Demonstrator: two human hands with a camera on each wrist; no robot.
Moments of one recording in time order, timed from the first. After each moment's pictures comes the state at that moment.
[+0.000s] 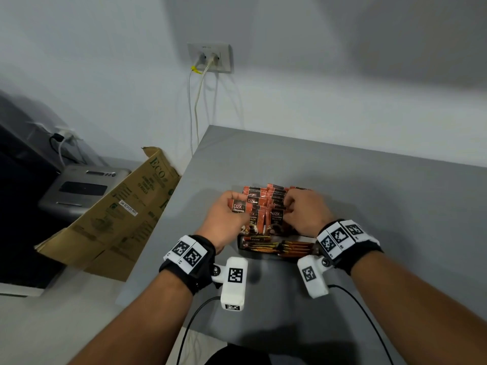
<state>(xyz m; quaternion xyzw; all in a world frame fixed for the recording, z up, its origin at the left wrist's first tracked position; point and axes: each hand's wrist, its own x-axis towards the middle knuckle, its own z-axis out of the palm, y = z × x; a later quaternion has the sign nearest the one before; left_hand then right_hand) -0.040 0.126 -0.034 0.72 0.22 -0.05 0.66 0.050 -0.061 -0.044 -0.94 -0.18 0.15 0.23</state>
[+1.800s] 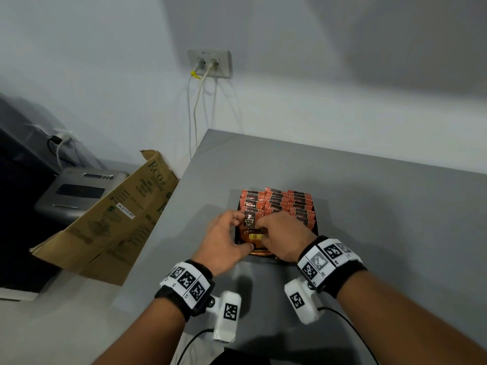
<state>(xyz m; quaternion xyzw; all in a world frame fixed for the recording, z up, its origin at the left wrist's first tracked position) -0.070 0.130 -0.070 0.86 0.12 -0.02 0.49 0.006 -0.036 -0.037 -0.90 -0.34 0.21 0.17</state>
